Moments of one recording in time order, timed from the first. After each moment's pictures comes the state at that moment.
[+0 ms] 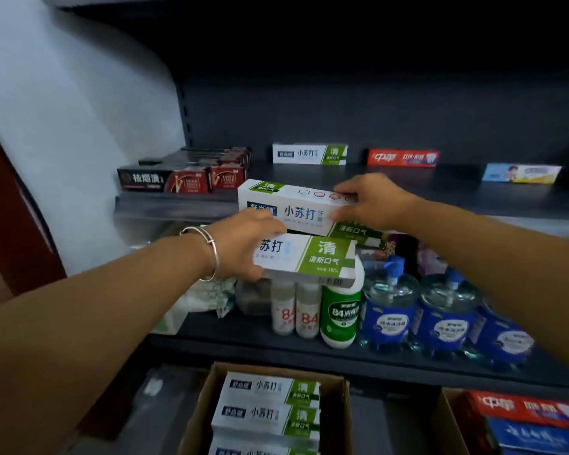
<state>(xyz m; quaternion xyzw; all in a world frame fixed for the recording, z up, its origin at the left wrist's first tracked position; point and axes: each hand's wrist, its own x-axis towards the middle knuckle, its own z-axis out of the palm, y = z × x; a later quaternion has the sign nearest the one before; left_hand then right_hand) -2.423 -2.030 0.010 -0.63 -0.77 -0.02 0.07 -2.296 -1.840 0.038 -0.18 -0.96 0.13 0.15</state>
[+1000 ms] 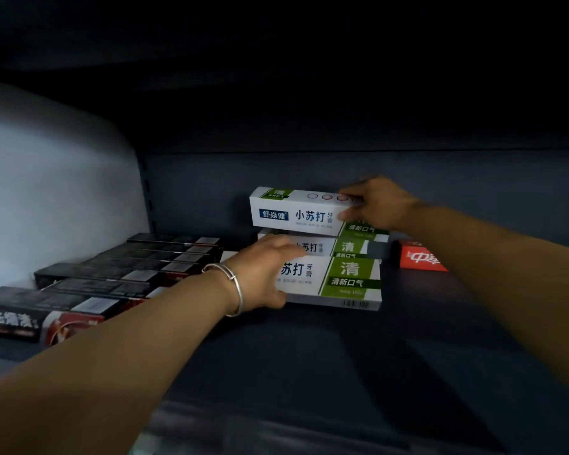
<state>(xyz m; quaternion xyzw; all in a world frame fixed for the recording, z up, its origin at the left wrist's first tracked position) -2.607 -1.786 0.055 -0.61 -0.78 -0.12 0.11 -2.519 -1.583 0.116 -0.20 -0.95 0.10 0.20</state>
